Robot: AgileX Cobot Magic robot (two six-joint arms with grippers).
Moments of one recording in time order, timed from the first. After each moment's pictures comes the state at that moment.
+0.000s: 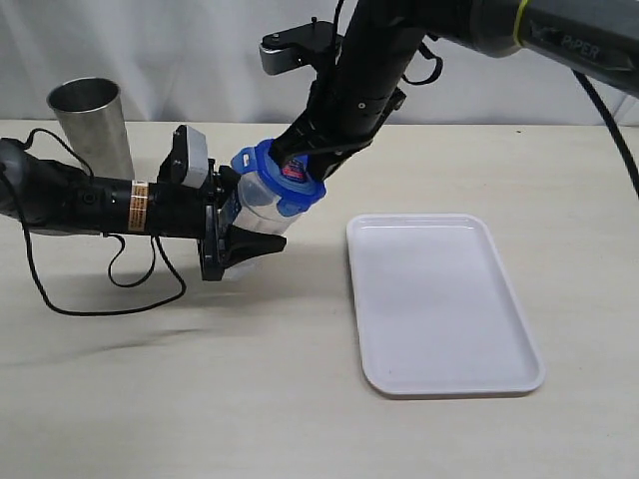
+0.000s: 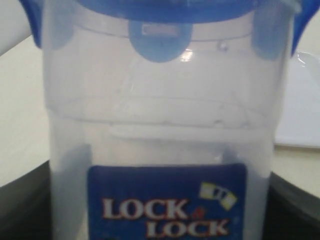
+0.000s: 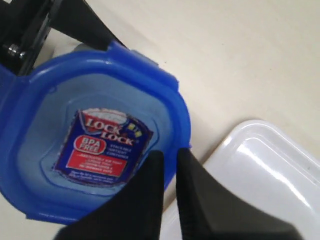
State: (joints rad) left arm -0.16 2.29 -1.21 1.43 -1.11 -0.52; right arm 0.51 2.14 -1.96 0.11 1.16 -0.22
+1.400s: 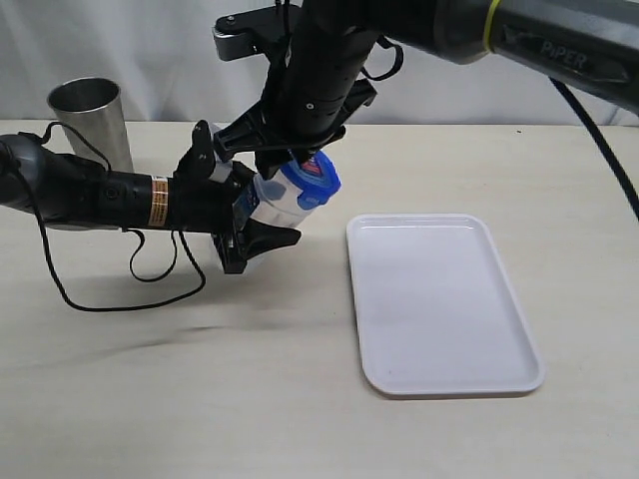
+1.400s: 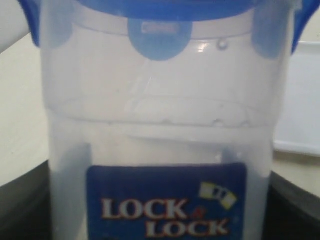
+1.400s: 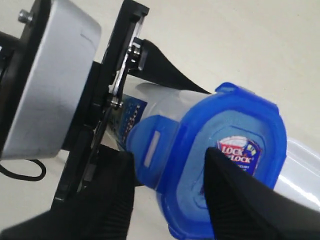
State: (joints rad) left arm -0.22 2.27 -1.22 1.38 -0.98 -0.55; right arm 0.63 2.10 -1.95 0.00 1.08 0.04
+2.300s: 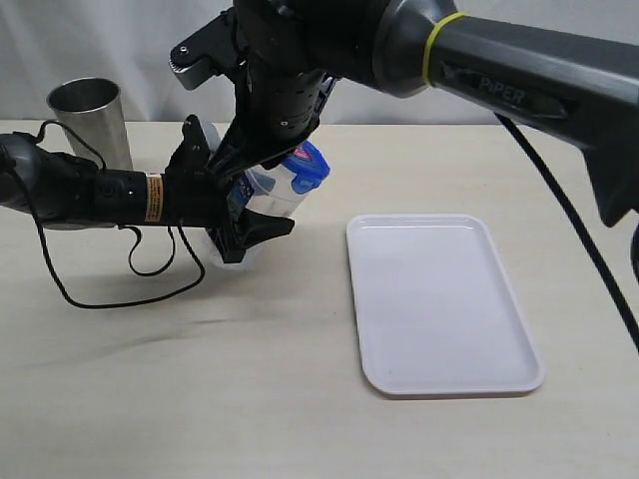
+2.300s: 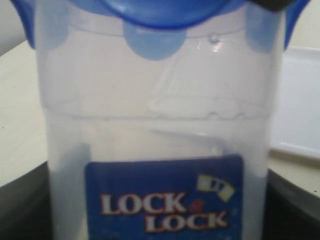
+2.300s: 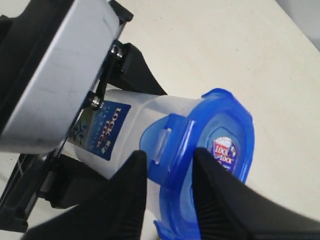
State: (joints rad) left arm -0.21 2.26 -1.22 1.33 -0.94 -0.59; right arm 0.73 2.15 -1.97 -0.31 1.02 0.02
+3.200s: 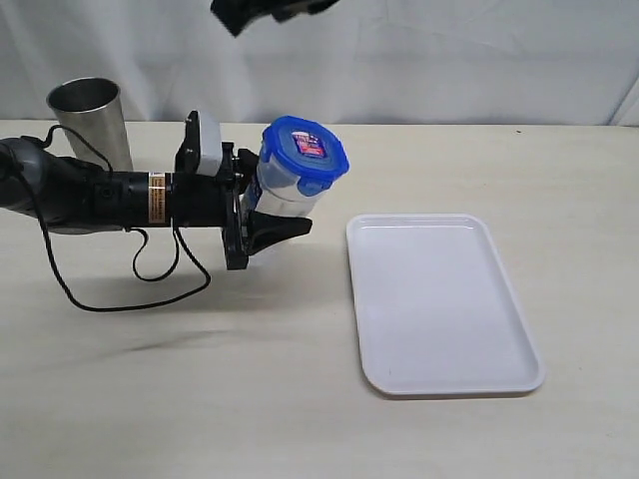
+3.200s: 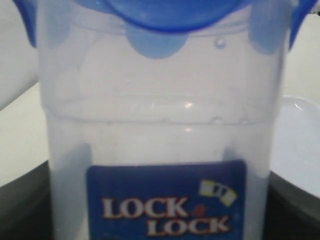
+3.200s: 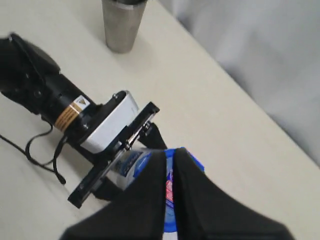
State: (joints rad) left arm -0.22 2.27 -1.21 1.31 -1.18 -0.47; right arm 0.74 1.71 -1.90 -0.15 1.03 -0.13
